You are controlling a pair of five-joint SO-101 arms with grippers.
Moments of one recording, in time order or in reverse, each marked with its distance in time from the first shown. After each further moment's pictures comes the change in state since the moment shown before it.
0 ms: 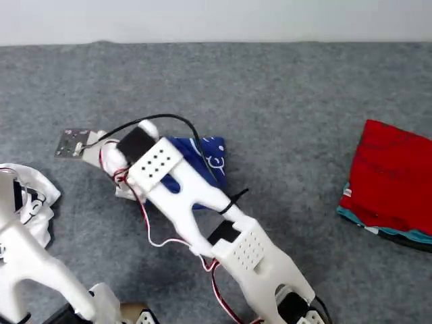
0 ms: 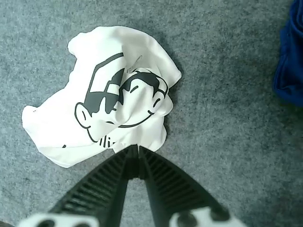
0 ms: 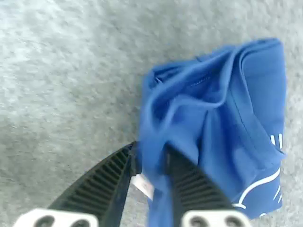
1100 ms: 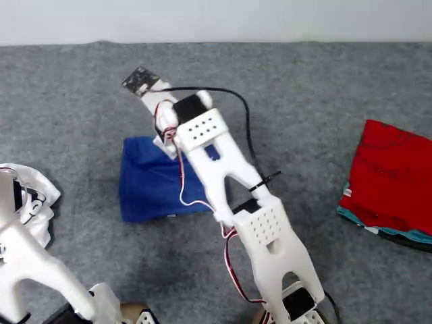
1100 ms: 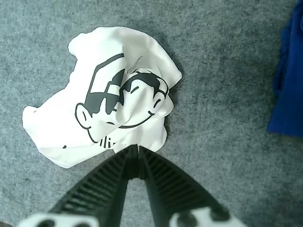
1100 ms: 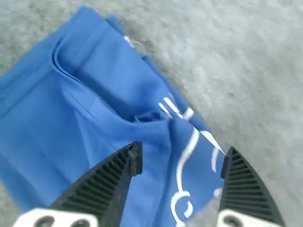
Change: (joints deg) left arm 0.0 0.1 0.0 -0.2 0.0; right arm 17.0 6.8 0.0 -13.1 -10.9
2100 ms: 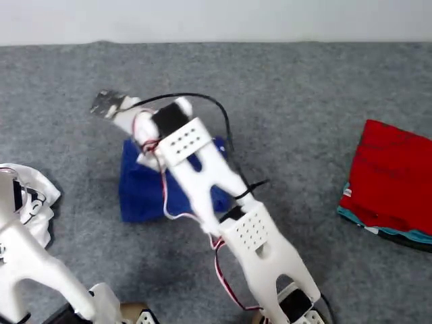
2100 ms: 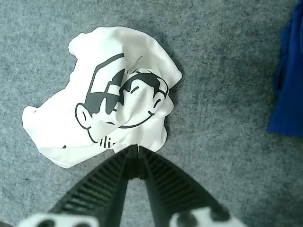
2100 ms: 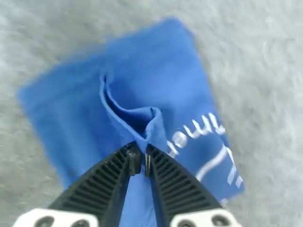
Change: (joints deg) left arm 0.0 0.0 0.0 0.0 0.0; right arm -8.9 1.5 -14.2 13.2 11.4
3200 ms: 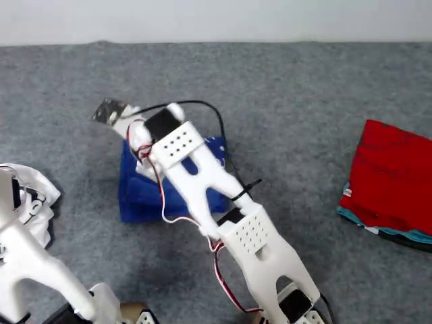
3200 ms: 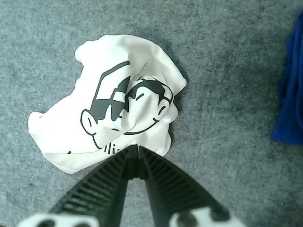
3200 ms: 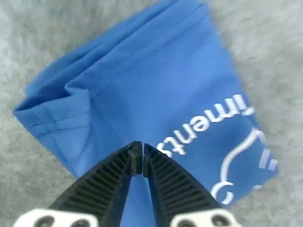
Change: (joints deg) left arm 0.0 0.0 0.6 -2.5 0.0; right arm 0.5 -0.9 9.3 0.1 -7.3
